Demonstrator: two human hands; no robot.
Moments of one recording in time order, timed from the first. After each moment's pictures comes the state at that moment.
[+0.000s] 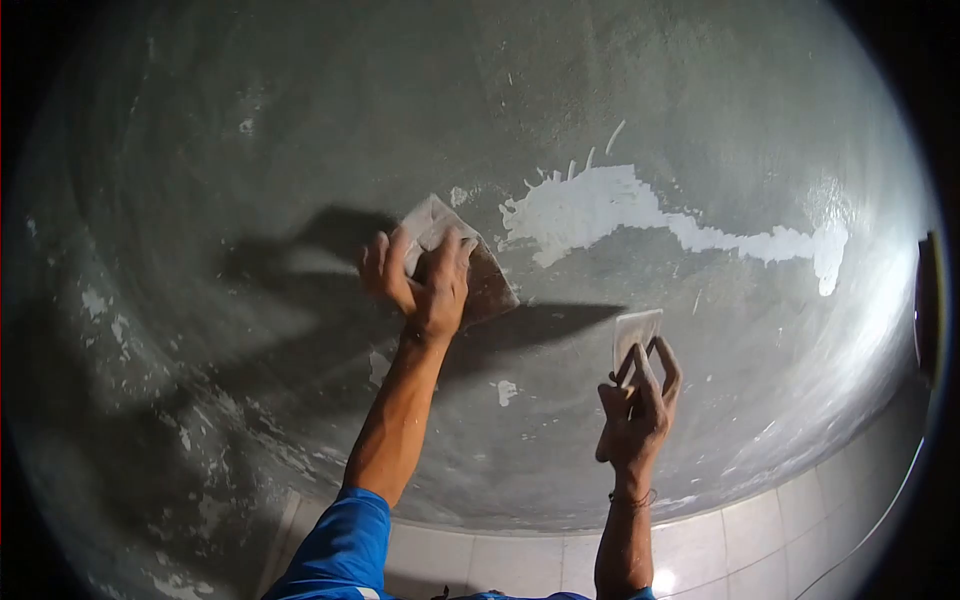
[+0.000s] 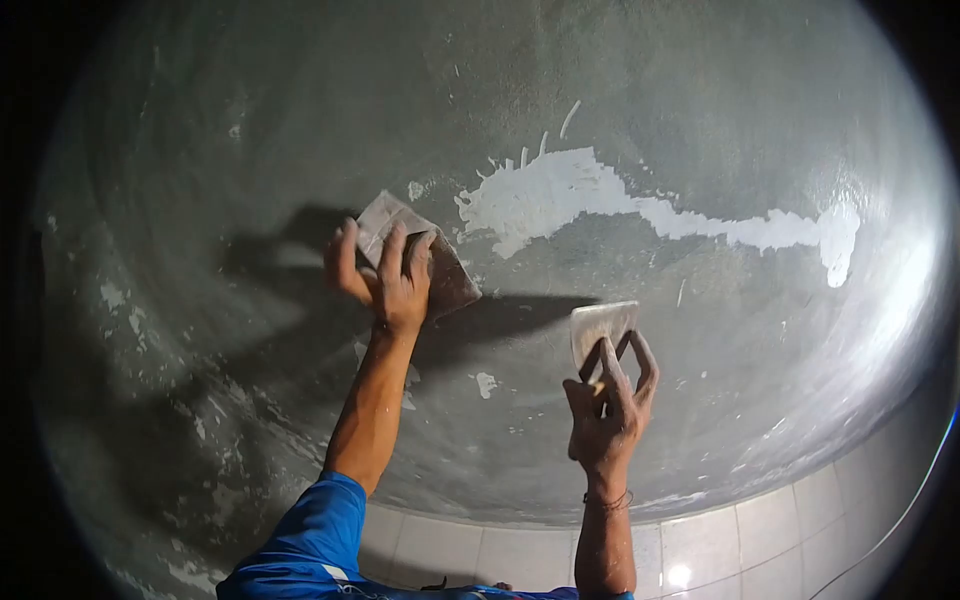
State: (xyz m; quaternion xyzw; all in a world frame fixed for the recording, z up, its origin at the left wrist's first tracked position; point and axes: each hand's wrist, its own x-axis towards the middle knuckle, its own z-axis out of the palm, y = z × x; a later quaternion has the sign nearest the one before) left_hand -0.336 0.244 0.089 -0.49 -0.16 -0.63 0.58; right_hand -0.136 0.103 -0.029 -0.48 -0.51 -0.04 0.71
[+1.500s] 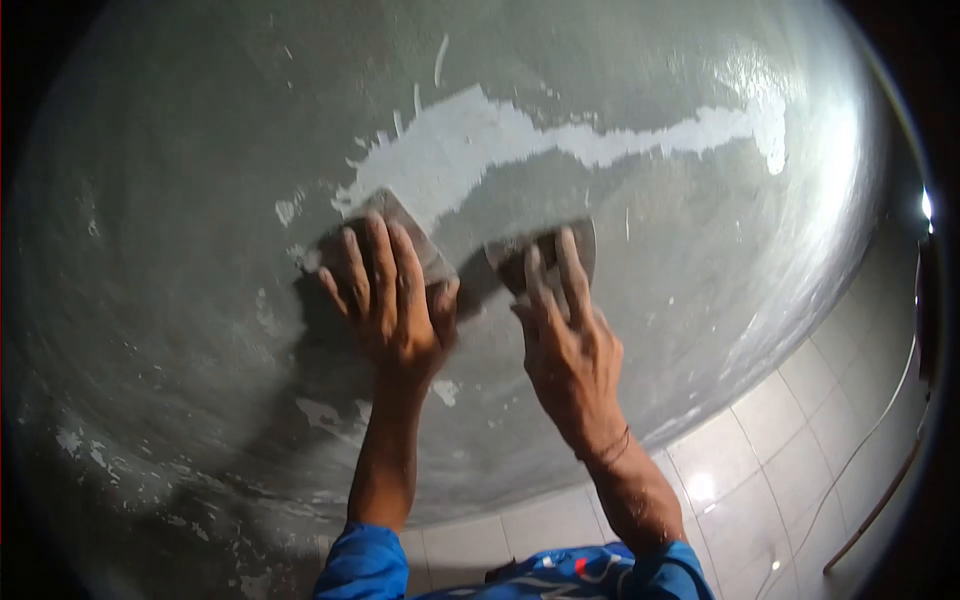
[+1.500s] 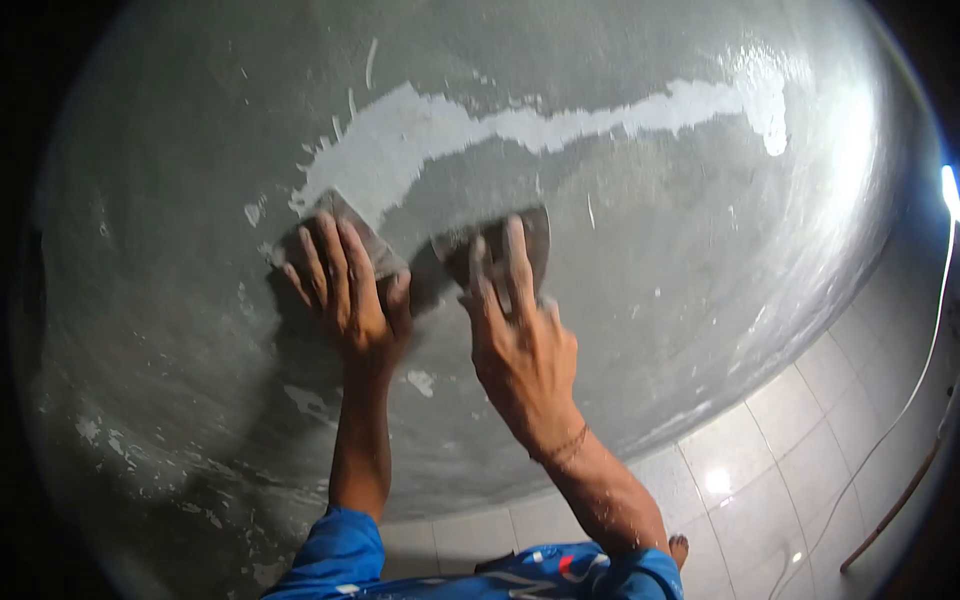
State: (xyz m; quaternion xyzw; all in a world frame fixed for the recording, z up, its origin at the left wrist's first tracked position) left_hand -0.279 0.223 0.046 -0.73 -0.31 -0.44 0.41; right_hand -0.140 0.125 0.013 -0.63 -0.55 -0.22 0.50
